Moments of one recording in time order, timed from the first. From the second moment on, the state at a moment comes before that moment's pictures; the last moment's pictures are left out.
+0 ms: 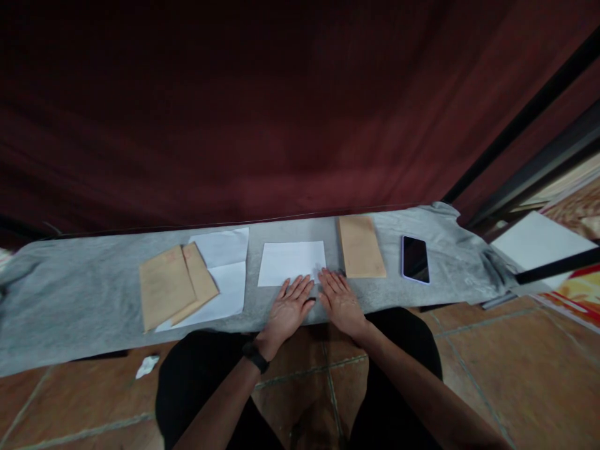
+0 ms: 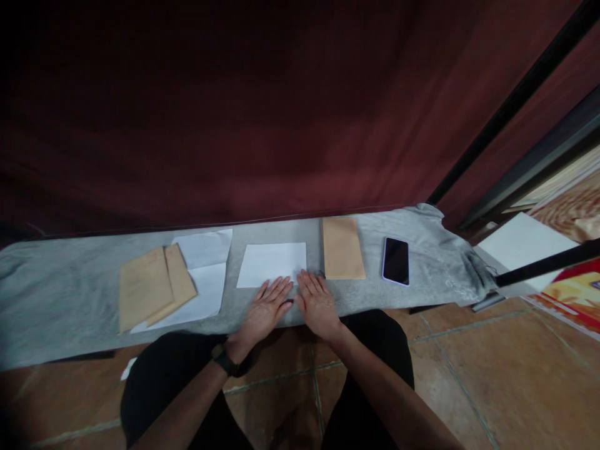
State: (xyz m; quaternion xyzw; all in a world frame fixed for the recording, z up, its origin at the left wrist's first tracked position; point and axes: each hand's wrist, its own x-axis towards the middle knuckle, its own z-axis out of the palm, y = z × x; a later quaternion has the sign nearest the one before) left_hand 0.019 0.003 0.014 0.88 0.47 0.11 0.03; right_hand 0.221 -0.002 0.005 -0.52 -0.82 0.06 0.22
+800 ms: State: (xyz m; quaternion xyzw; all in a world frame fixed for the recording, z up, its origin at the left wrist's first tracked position) left_hand -0.031 0.007 0.008 0.80 0.59 0.12 -0.04; right_hand 0.218 -0.004 0.009 -0.56 -0.80 0.08 0.20
